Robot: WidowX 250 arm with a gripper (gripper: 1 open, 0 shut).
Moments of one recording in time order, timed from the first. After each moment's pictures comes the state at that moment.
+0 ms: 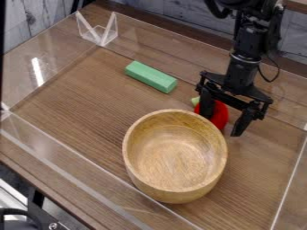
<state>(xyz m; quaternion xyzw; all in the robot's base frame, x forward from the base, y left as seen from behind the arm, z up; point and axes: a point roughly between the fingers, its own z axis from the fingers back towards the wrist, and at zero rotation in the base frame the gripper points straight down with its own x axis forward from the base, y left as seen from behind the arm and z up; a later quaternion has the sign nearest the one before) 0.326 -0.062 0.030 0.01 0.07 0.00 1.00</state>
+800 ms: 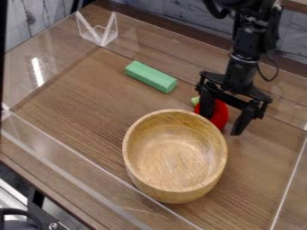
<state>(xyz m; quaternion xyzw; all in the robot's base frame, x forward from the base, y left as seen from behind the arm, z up) 0.330 -0.058 0.027 0.01 0.07 0.00 1.00</state>
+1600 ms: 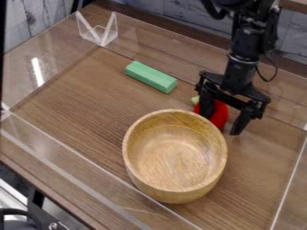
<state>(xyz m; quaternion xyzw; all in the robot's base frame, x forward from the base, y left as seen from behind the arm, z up) 0.331 -0.056 0.025 0.01 0.06 0.00 1.00</state>
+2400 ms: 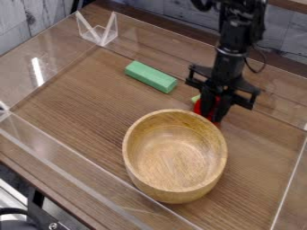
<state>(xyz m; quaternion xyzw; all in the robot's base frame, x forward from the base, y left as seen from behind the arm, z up) 0.329 -0.039 0.044 0.00 0.03 0.00 1.00</state>
